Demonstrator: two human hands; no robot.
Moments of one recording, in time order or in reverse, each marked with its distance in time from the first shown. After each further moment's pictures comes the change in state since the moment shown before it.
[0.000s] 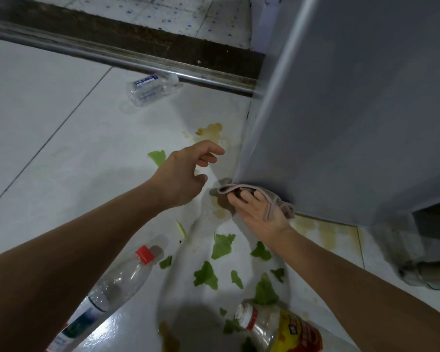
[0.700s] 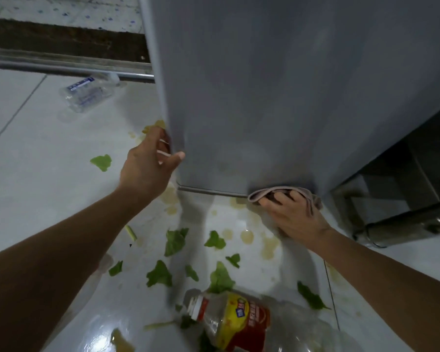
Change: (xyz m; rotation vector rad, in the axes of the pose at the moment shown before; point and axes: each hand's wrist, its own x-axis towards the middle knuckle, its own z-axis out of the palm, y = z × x) left_hand 0.032 0.036 0.063 0.082 0.306 -0.122; right_hand -0.129 0.073 0.078 -0.122 0.372 0.214
